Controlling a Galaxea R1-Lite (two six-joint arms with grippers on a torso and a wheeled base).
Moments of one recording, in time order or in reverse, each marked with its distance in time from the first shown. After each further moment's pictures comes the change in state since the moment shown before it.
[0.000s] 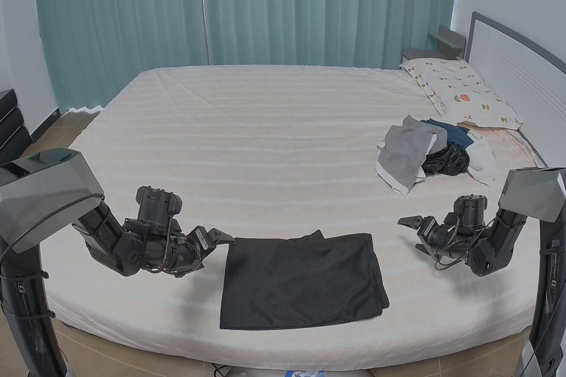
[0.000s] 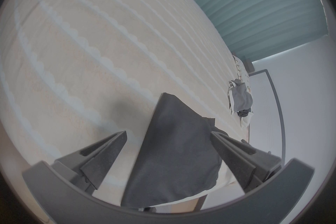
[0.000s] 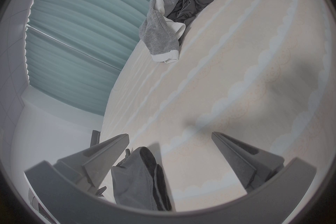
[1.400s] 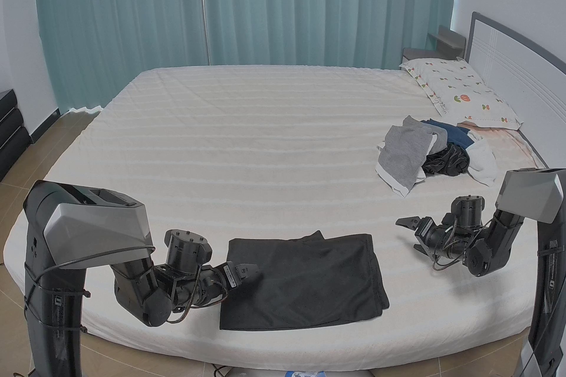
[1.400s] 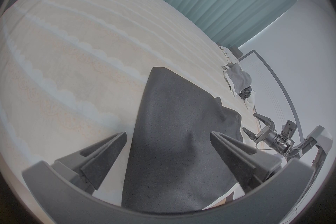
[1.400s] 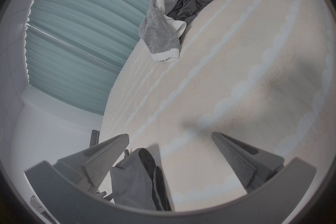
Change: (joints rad) left arm -0.163 0.178 0.202 -0.496 0.164 0.091; right arm 0.009 0.015 -0.016 0.002 -0.007 -0.001
